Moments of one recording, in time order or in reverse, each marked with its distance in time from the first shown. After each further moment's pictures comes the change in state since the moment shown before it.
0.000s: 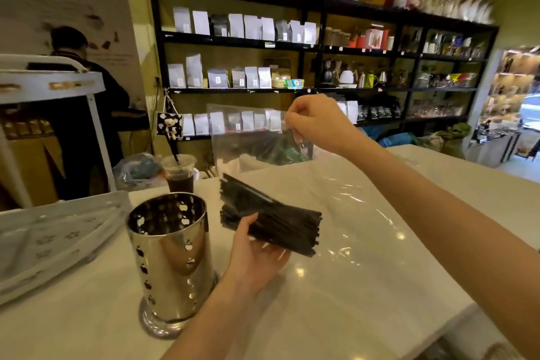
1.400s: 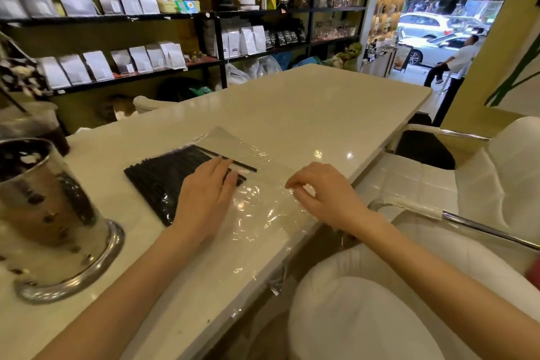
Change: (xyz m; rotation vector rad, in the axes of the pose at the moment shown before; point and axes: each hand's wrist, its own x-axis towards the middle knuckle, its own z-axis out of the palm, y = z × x) left_hand 0.016 -0.074 -0.004 2.074 -0.130 0.975; right_hand -0.253 0.120 -0.005 -0.352 -0.098 0.208
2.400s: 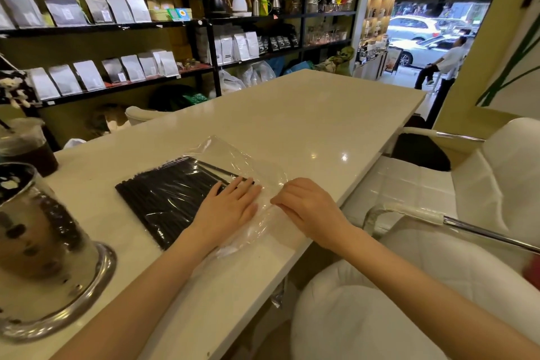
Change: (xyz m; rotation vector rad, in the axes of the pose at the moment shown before) left_hand 0.030 -0.020 0.041 0.449 -0.444 0.306; right_hand 0.016 0.011 0.040 -0.199 0.228 -0.313
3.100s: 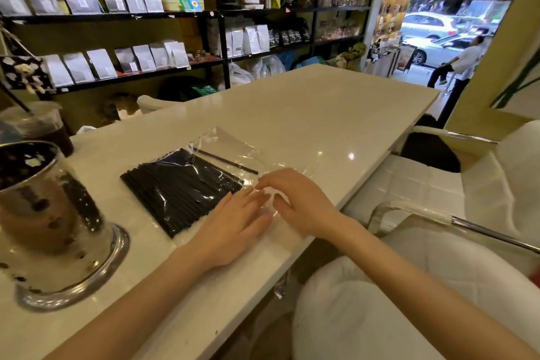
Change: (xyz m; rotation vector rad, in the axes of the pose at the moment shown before) left_hand -0.052 0.023 -0.013 -0.463 0.099 0.061; right_hand 0.021 -0.032 -0.013 0.353 -0.258 0.257
